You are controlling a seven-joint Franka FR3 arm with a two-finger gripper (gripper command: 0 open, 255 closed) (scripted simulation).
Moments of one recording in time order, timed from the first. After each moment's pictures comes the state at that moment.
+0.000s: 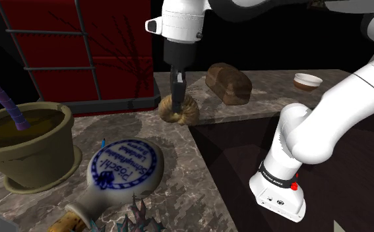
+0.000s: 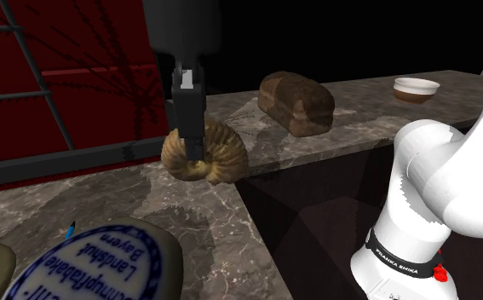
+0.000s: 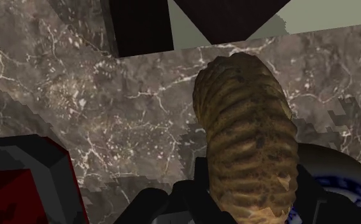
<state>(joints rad) 0.35 -0.49 0.30 -2.19 0.13 1.75 -0.19</state>
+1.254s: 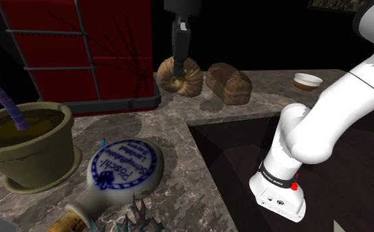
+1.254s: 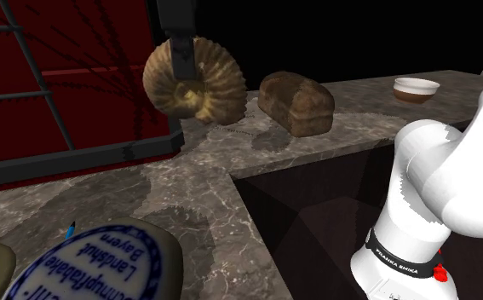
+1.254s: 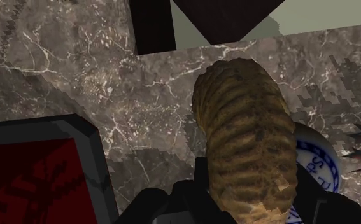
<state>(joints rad) 0.34 -0.43 0.28 -1.88 0.11 1.50 -0.18</state>
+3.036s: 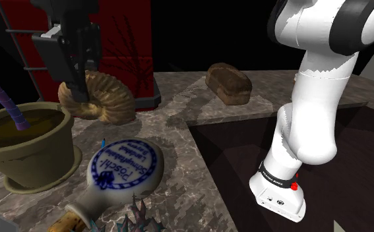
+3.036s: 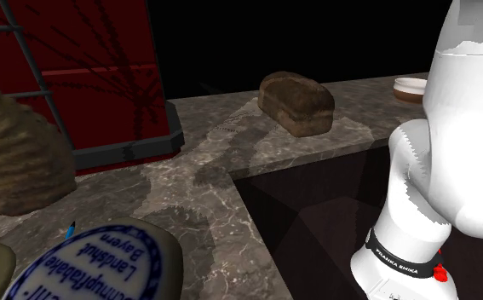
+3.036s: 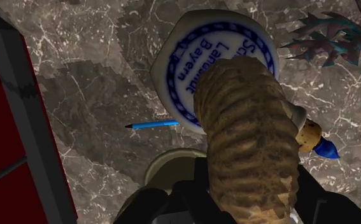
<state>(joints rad) 0.47 0.16 0.55 -1.29 -0.10 1.45 0.22</state>
